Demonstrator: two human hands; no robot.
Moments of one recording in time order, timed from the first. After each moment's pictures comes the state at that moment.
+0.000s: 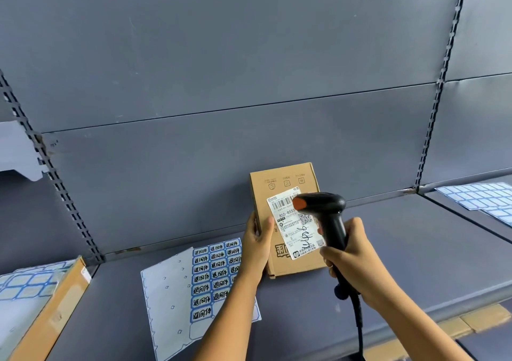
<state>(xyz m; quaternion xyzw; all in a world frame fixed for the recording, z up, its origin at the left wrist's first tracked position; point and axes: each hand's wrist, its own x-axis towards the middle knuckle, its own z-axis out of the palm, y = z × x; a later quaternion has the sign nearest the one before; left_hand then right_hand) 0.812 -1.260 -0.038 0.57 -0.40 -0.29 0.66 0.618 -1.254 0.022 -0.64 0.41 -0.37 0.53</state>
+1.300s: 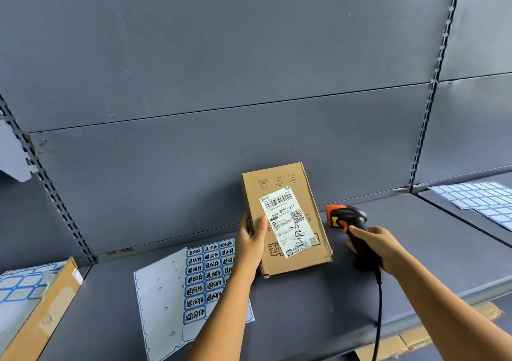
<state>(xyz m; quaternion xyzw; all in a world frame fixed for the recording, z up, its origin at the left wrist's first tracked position) 0.811 -1.260 -0.031 0.60 -0.39 -0.26 0.65 0.579 -1.375 -0.033 -0.50 0.54 -0.36 0.58</state>
